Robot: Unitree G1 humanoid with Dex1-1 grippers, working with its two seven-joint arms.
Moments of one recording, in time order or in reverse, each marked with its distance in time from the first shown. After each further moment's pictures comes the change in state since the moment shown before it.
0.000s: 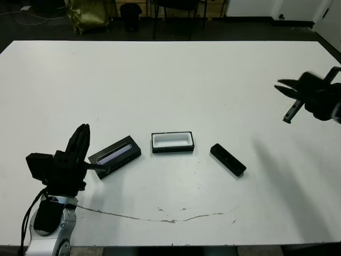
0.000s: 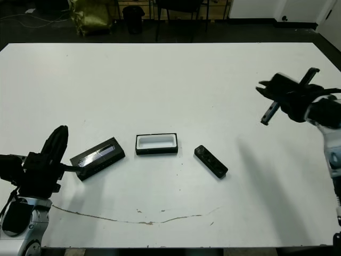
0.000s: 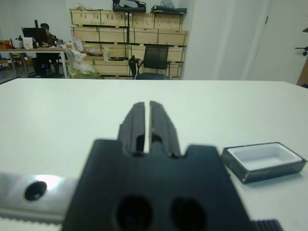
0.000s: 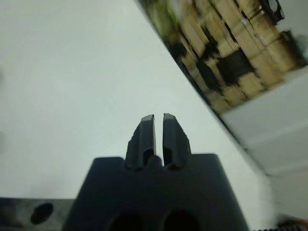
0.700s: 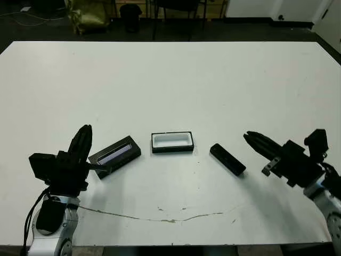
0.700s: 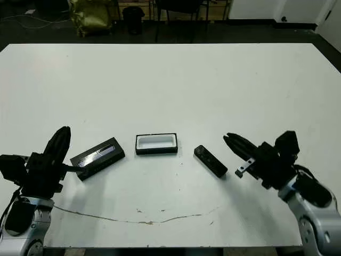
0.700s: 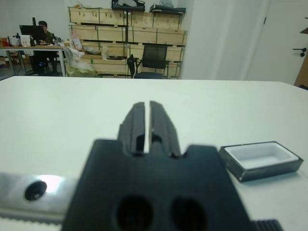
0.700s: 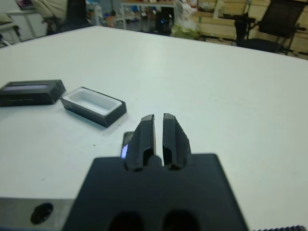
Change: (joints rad) left arm -0.002 -0.007 -0.002 0.009 0.001 0.011 -0.004; right arm 0.515 0.227 -0.091 -0.354 0.330 0.136 -0.165
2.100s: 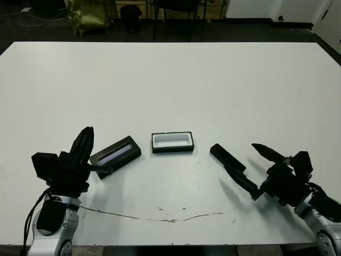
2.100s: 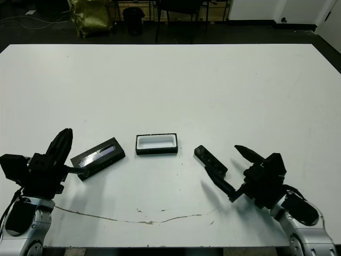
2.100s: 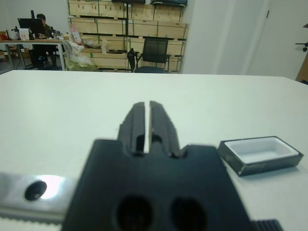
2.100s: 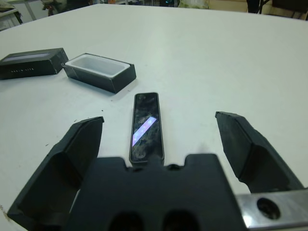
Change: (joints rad) left arm 0.006 -0.001 -0.001 -0.020 0.003 0.043 -0.002; right arm 0.070 0.058 0.080 0.115 -0.064 -0.112 0.042
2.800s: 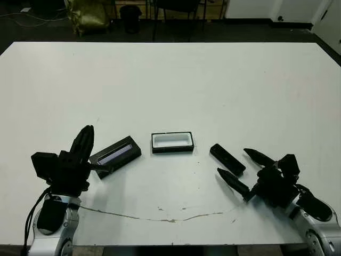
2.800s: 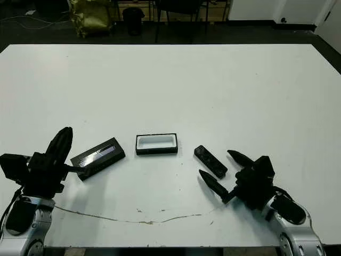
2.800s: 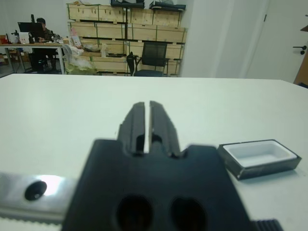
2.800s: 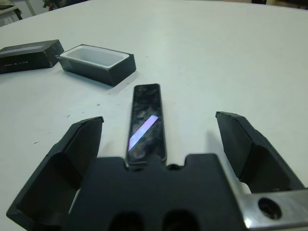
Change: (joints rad) left arm -0.007 -0.003 0.000 0.010 0.001 -0.024 -0.004; right arm -0.049 0.025 0.043 0.123 -0.033 -0.073 0.011
